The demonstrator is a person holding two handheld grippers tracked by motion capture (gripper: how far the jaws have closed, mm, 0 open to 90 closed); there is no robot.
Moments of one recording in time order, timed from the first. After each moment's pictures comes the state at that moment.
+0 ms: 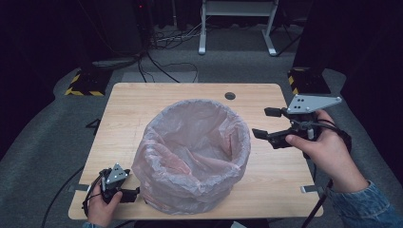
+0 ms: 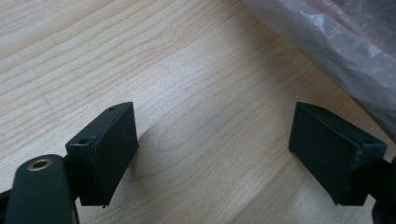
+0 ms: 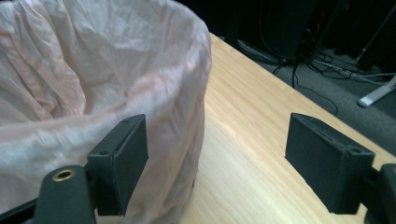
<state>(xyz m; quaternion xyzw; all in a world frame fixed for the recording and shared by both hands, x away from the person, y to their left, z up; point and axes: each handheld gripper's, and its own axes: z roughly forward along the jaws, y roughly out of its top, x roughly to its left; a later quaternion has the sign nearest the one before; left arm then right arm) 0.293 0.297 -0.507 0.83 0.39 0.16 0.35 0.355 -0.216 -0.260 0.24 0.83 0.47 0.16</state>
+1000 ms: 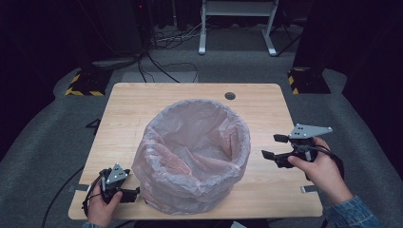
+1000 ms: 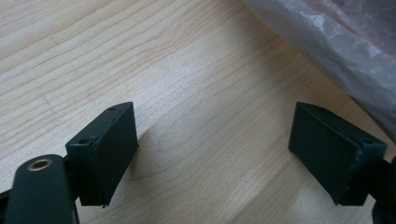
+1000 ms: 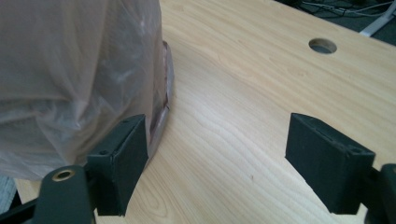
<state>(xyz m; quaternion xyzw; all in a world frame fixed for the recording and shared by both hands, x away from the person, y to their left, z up) 0.293 0.297 -0.507 0.83 0.39 0.16 0.35 0.358 -0.263 -0.369 0.32 0.84 0.43 0.14</state>
